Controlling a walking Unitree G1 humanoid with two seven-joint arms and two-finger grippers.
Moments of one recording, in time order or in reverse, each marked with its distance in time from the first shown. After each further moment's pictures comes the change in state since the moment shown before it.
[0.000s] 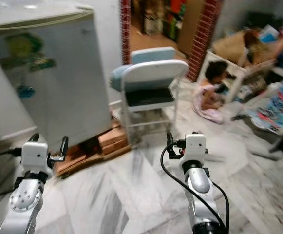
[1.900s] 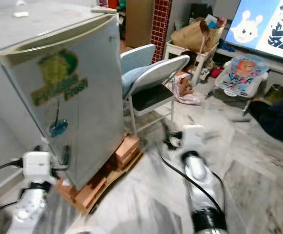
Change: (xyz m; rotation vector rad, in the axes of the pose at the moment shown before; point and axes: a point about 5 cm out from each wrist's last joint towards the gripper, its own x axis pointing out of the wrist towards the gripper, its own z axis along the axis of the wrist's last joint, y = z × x) left arm -0.029 0.012 -0.018 -0.009 0.104 0.132; right arm 0.021 0.022 0.015 0.010 -0.033 0.131
